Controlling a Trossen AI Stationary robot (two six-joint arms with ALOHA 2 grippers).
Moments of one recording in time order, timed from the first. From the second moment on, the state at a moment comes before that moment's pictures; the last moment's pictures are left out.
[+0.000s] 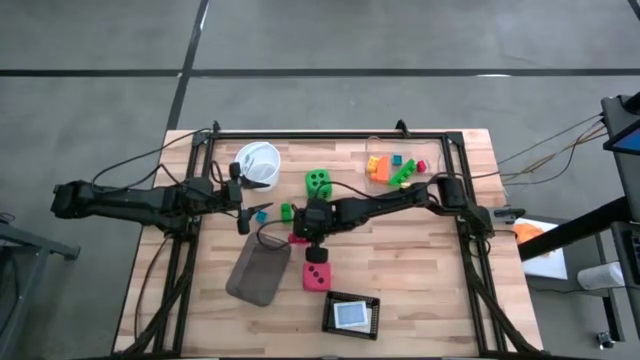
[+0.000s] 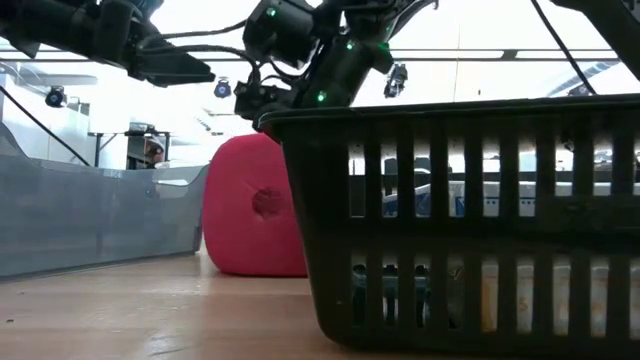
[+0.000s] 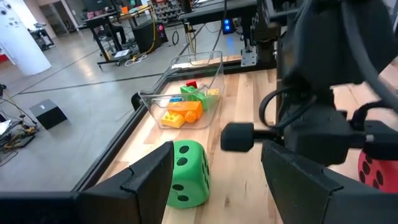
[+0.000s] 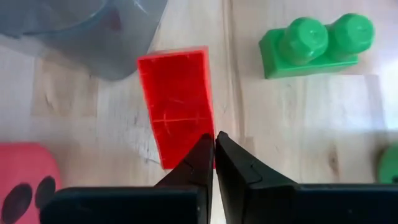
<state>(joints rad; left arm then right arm) 0.02 0.68 0.39 0.05 -0.23 0.19 0.06 2.18 1.65 -0.51 0.10 0.07</state>
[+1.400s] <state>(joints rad) 0.02 0.68 0.39 0.05 -0.23 0.19 0.04 2.16 1.68 -0.62 0.06 0.14</state>
